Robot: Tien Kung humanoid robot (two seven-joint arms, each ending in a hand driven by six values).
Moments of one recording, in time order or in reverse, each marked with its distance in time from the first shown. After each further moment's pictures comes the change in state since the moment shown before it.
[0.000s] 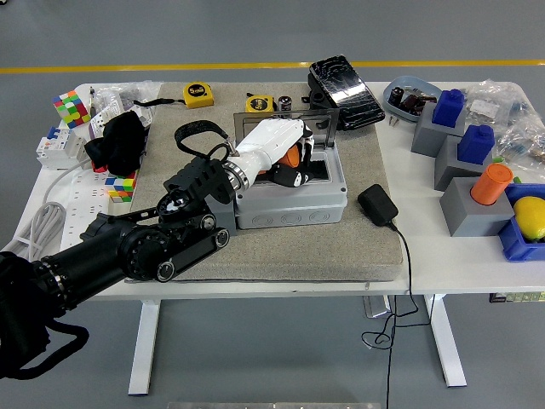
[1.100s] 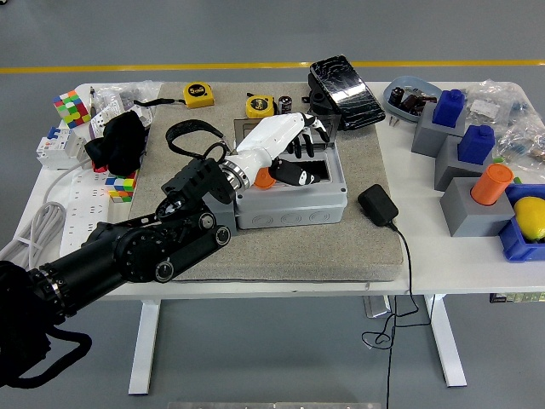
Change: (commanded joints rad) left arm 0.040 0.000 -0.091 -0.092 -0.014 -0.003 -0.022; right arm -0.002 0.004 0.017 0.001 -0.007 -0.001 0.002
